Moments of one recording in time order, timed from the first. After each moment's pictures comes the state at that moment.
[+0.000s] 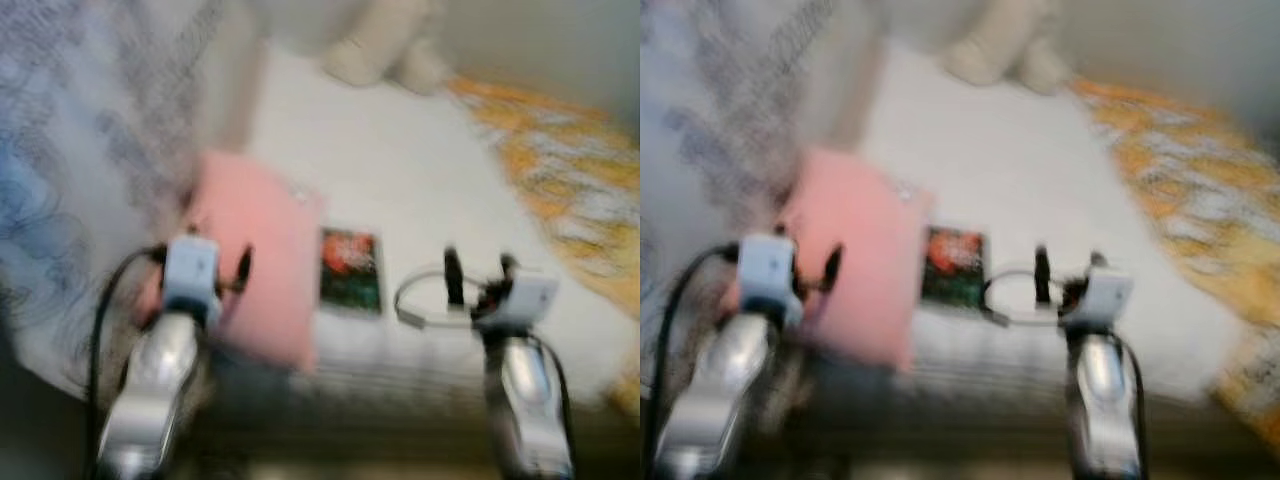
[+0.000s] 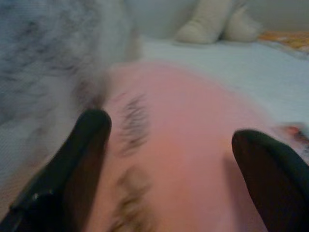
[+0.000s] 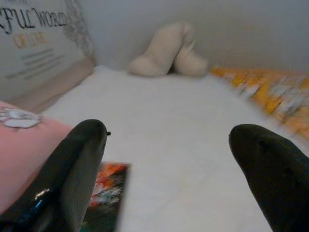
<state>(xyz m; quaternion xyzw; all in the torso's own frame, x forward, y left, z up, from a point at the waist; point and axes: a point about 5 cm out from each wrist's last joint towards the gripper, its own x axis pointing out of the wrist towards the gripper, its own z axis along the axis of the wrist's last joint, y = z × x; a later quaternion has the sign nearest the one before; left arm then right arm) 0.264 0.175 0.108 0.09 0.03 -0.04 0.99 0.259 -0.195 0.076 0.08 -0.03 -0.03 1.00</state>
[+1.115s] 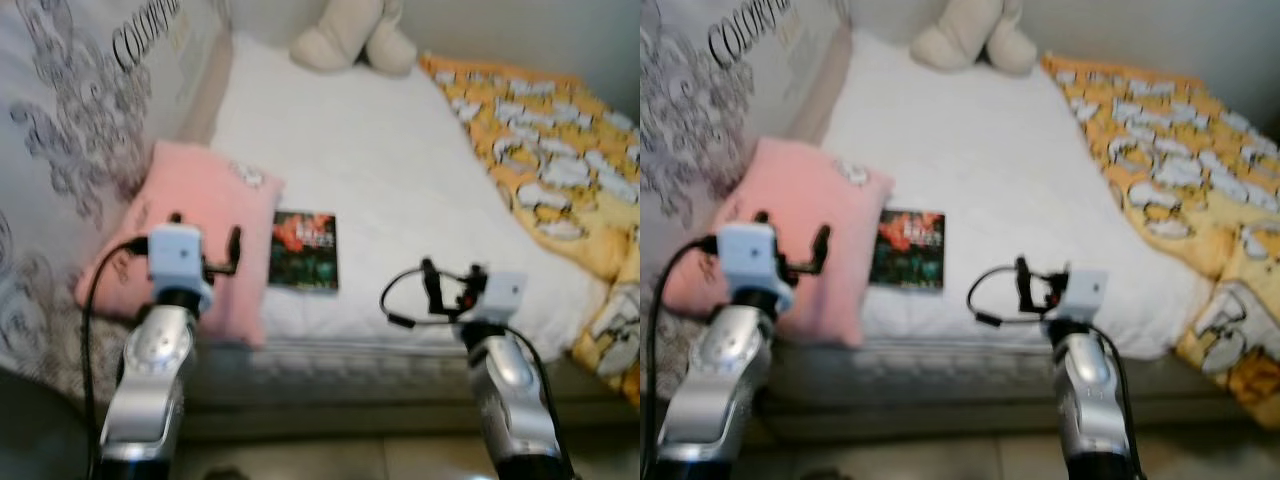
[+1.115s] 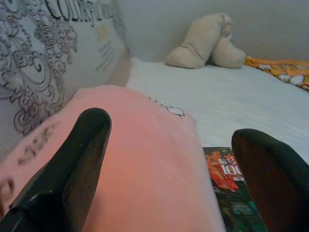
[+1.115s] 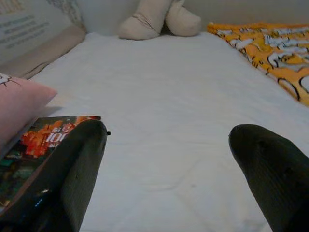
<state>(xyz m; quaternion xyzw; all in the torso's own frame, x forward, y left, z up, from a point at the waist) 0.272 0.175 0.128 0.05 -0.02 0.00 1.00 0.275 -0.178 0.064 0.08 0.03 0.02 1.00</state>
